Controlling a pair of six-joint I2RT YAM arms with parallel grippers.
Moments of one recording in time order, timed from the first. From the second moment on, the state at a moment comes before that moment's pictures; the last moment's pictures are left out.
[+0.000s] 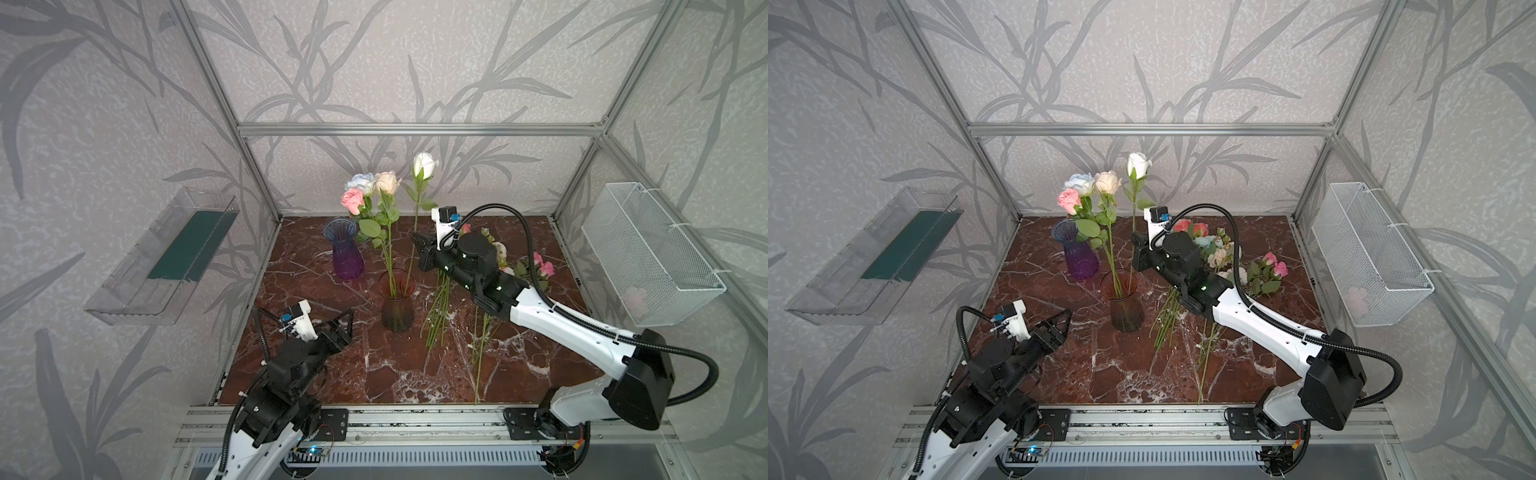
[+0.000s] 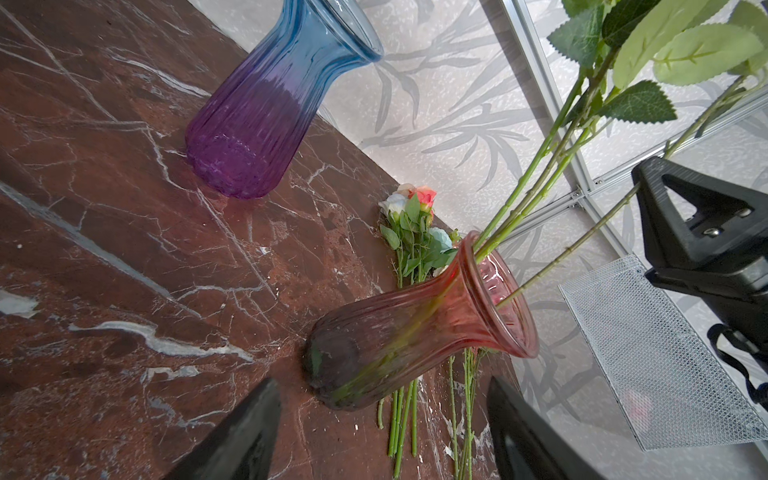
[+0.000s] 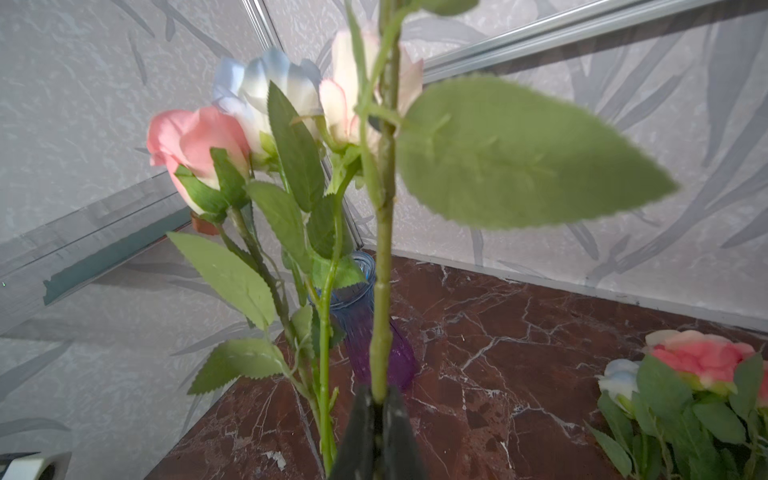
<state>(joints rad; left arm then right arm) -0.50 0.14 0.36 -0.45 -0.12 -0.89 0.81 1.44 1.19 0.16 0.10 0.35</state>
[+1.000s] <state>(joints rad) -0.50 0.18 0.35 -0.38 -0.08 -0.89 0.84 1.20 1.13 -0.14 0.16 0.35</state>
